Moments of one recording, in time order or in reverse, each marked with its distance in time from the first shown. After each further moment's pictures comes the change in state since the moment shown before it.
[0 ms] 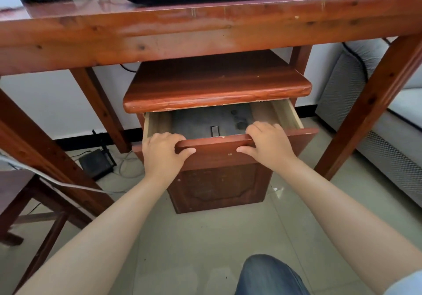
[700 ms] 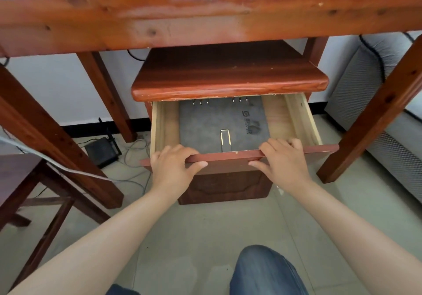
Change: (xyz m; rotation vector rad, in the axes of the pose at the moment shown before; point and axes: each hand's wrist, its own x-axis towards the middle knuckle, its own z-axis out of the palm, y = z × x) left_hand -0.038 -0.008 0.010 -0.087 -0.035 0.040; right_hand -0.044 0.000 0.017 -0.107 0.154 -0.058
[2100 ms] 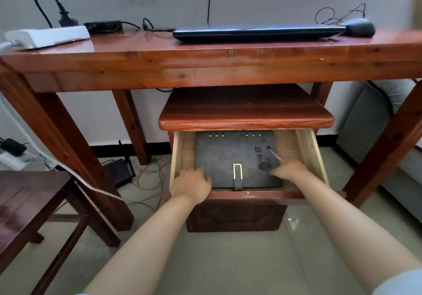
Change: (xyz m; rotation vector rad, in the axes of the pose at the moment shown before) left_hand 0.034 -0.008 0.009 0.216 -0.376 -0.219; right_hand 0.072 0.026 0.020 0.369 -0.666 0.686
